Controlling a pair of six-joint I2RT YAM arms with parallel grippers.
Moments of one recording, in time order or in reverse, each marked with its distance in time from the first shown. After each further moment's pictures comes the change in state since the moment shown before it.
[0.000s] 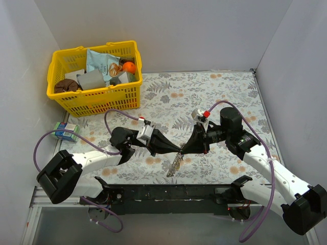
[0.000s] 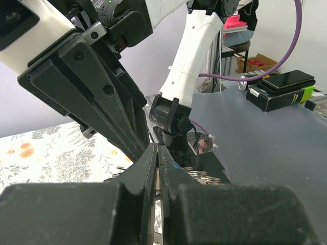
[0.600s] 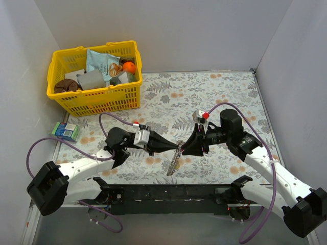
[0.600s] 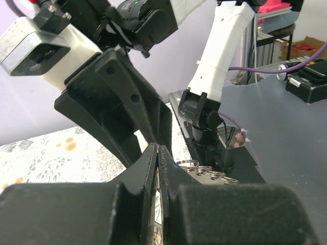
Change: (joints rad) left arm -0.001 -0.143 -0.015 -0.227 -0.086 0.225; right arm 0.000 -0.028 -0.006 -0.105 0.114 -0.070
